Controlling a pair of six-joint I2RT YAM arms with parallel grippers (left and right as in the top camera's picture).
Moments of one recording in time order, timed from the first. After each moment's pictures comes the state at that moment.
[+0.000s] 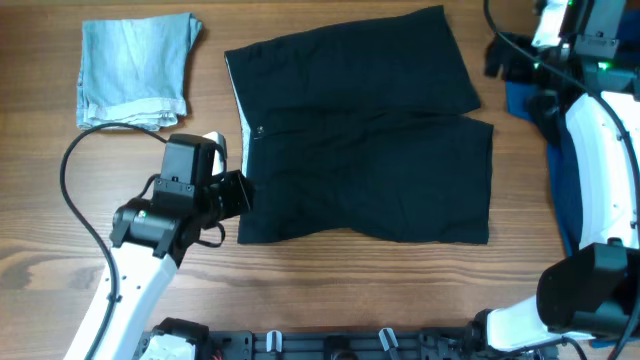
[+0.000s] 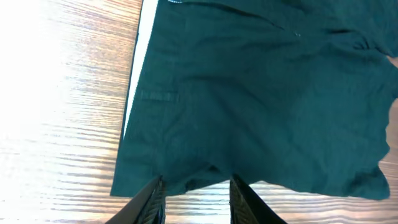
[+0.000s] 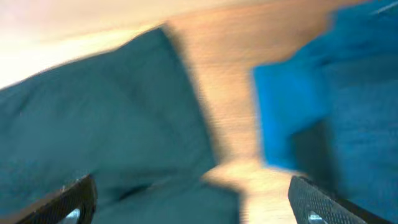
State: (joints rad) left arm -0.25 1.10 0.88 -0.81 0.16 -0.54; right arm -0.15 1.69 1.58 -0.77 -0.16 0.04
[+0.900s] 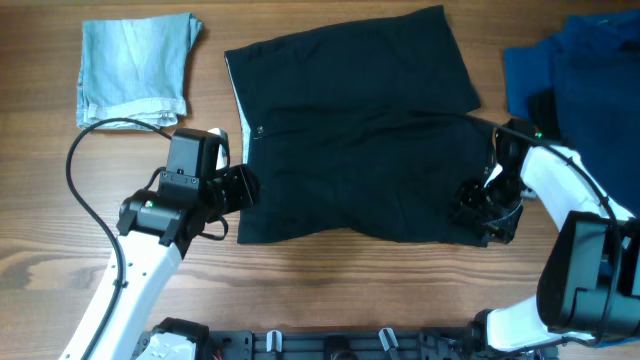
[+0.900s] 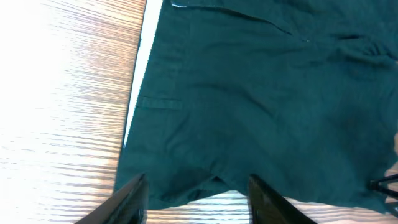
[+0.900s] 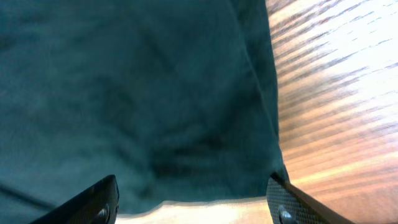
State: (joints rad) left arm -0.25 1.15 0.88 -0.78 0.14 -0.54; right arm -0.15 1.69 0.94 -1.03 -0.13 0.41
